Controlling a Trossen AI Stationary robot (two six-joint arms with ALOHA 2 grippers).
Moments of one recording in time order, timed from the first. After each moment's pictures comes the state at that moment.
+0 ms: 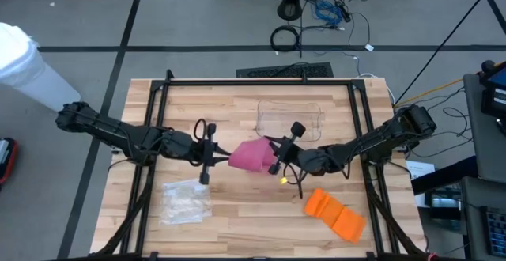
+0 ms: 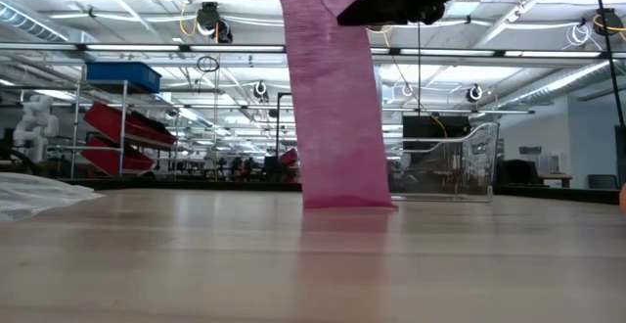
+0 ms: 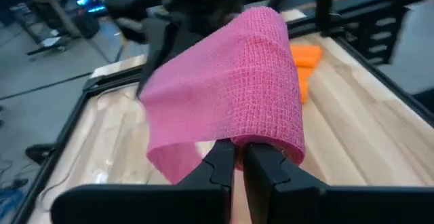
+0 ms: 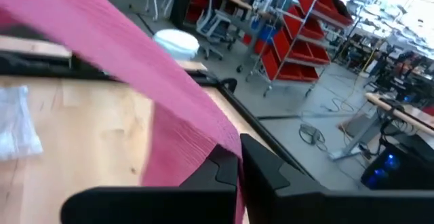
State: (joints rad) left arm -0.27 1.09 0.83 -0.08 -0.19 0.20; right arm 0.30 1.53 0.83 0.50 0.90 -0.13
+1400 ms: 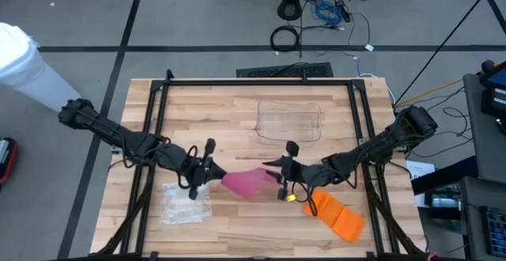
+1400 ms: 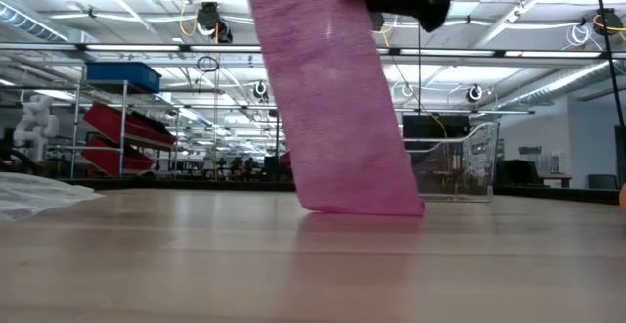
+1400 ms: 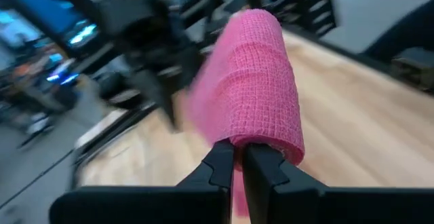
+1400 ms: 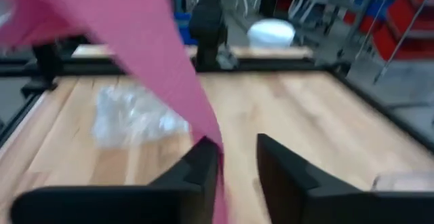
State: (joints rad) left arm -0.41 1.09 0.83 -0.08 -0.21 0.51; right arm 0.43 1.53 0.83 0.40 0.65 0.16
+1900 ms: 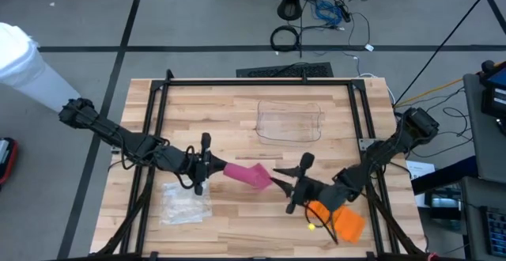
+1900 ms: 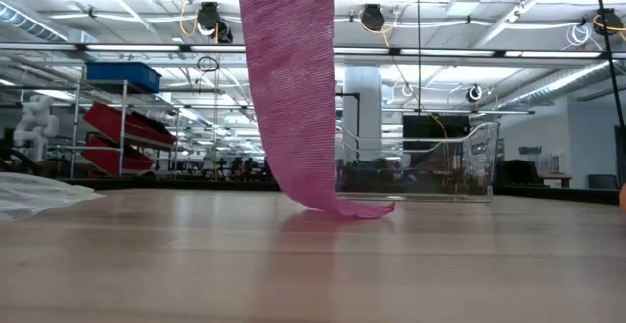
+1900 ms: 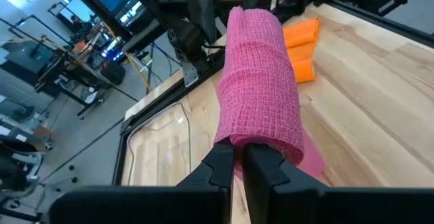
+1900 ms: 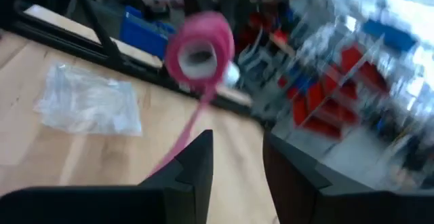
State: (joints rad) left arm -0.43 1.09 0.83 -0.07 -0.40 0.50; right arm 0.64 1.53 0.89 0.48 1.02 -0.39
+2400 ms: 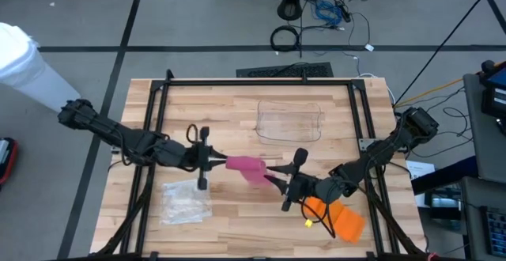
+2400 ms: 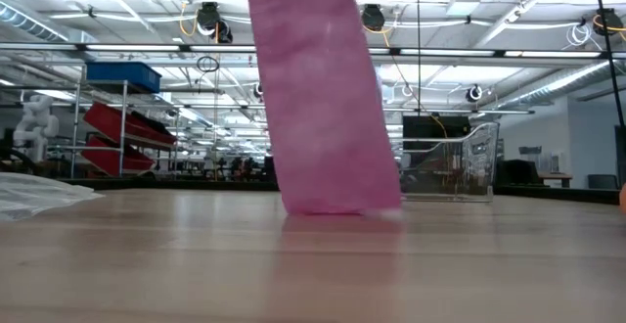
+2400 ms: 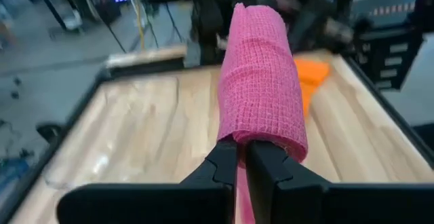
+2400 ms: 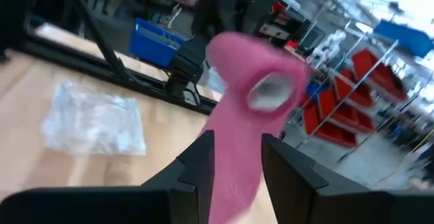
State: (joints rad) left arm -0.38 1.09 0.88 -0.13 -0.39 0.01; right arm 0.58 1.53 0.94 0.47 0.91 -0.35
